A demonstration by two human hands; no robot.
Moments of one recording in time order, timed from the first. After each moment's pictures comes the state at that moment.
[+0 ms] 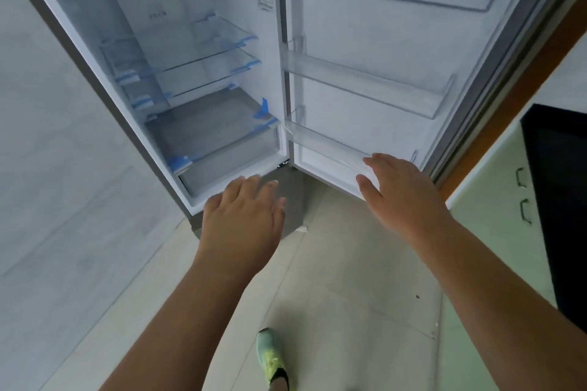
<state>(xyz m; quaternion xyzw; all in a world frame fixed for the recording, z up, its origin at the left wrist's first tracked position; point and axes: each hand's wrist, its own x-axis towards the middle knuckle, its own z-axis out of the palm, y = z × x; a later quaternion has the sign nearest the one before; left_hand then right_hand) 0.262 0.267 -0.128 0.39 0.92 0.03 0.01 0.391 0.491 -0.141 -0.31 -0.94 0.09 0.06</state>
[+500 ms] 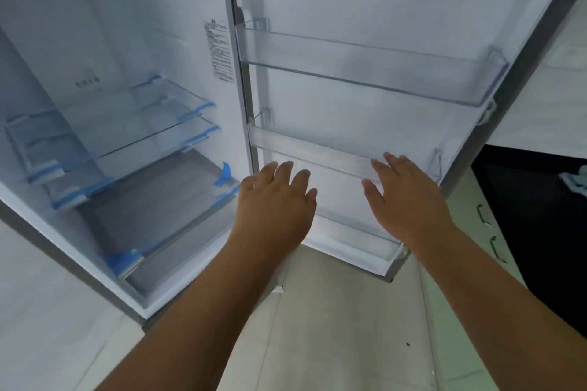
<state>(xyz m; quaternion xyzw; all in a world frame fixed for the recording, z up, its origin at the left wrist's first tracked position) 0.123 0.441 -0.087 0.54 0.84 0.06 -0.06 0.293 0.597 -0.097 -0.44 -0.90 0.00 0.07</state>
